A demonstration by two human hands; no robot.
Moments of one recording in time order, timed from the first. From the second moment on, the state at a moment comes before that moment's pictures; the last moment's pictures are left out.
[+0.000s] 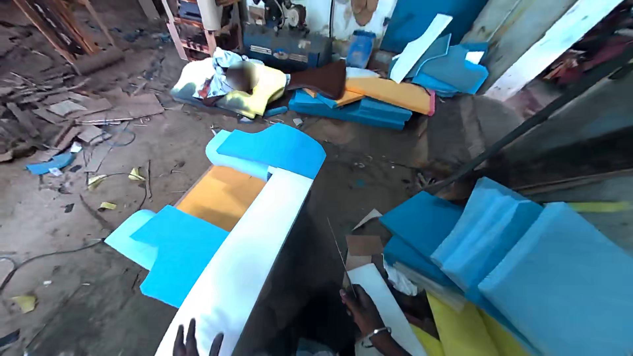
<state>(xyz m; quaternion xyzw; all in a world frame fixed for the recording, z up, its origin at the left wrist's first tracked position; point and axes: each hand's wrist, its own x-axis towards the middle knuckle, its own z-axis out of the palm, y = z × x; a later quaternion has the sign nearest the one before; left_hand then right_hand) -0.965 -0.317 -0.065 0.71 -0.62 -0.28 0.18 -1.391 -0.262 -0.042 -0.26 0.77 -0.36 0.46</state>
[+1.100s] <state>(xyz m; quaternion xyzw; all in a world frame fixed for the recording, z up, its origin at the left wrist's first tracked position) -1.104 -0.622 -0.127 0.85 -0.43 -0.31 -0.04 -1.541 -0.748 -0.144 -0.12 0.78 -0.35 0.50</state>
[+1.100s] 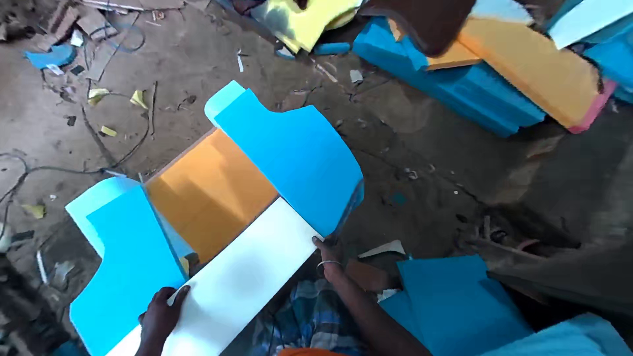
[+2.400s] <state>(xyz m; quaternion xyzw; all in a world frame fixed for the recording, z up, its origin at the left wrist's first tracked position) -1.187 -0.433 -0.155 0.81 -0.58 -0.10 -0.04 -1.561 -0.748 -0.185 -0.34 0.77 -0.24 0.48</state>
